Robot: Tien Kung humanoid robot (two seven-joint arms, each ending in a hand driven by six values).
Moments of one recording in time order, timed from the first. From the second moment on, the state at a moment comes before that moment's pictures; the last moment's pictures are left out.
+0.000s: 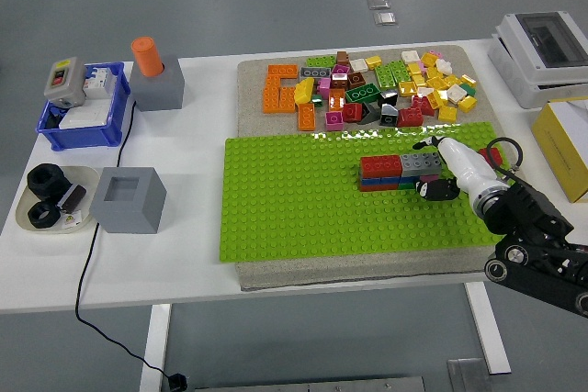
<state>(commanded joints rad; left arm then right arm) -0.04 0.33 -0.68 -0.20 0.17 0.05 0.19 0.66 -0.51 0.32 1.40 -1.39 -0.52 -0.48</state>
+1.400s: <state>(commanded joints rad) -0.03 0.33 -0.67 -0.20 0.16 0.06 0.19 0.62 -0.62 0.38 1.55 -1.42 -0.52 -0.47</state>
